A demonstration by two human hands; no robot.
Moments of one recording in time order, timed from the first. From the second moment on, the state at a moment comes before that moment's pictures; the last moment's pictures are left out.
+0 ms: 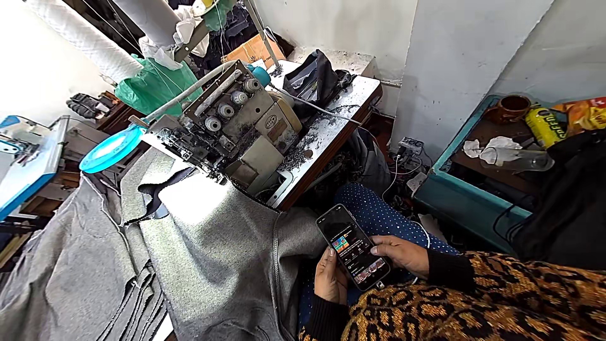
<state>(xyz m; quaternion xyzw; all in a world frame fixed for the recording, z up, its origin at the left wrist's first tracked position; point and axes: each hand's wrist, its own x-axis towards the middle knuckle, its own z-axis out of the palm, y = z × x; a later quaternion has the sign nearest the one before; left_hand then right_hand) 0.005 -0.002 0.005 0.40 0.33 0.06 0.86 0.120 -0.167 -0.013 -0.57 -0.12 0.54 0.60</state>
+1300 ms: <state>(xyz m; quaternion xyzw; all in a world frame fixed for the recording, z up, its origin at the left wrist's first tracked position) 0.006 -0.002 0.006 0.40 0.33 0.07 0.85 0.126 -0.164 -0.015 -0.56 -0.19 0.54 0.59</state>
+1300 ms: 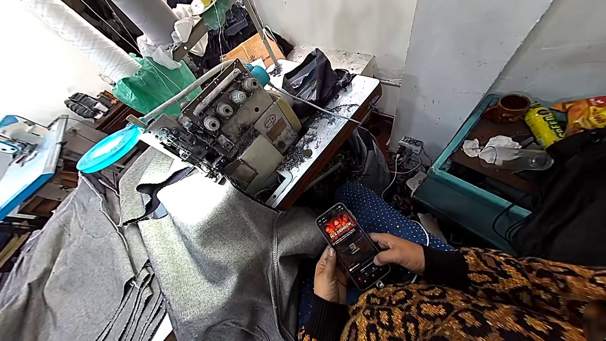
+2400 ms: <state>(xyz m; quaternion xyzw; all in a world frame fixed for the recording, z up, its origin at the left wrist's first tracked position) 0.006 -0.002 0.005 0.40 0.33 0.07 0.85 0.124 -0.162 -0.017 -0.56 -0.18 0.53 0.61</state>
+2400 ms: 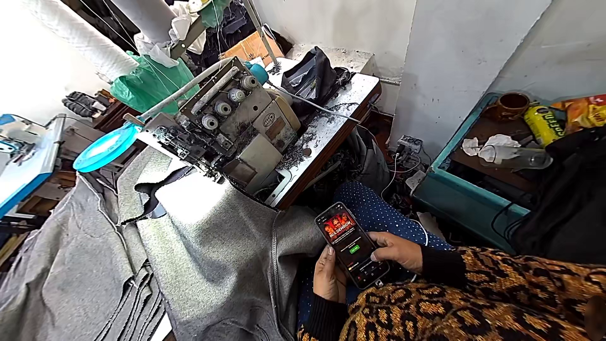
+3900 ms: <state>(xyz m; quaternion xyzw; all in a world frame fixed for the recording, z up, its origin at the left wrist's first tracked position) 0.006 -0.002 0.006 0.40 0.33 0.06 0.85 0.124 -0.169 -0.021 -0.51 -0.20 0.57 0.61</state>
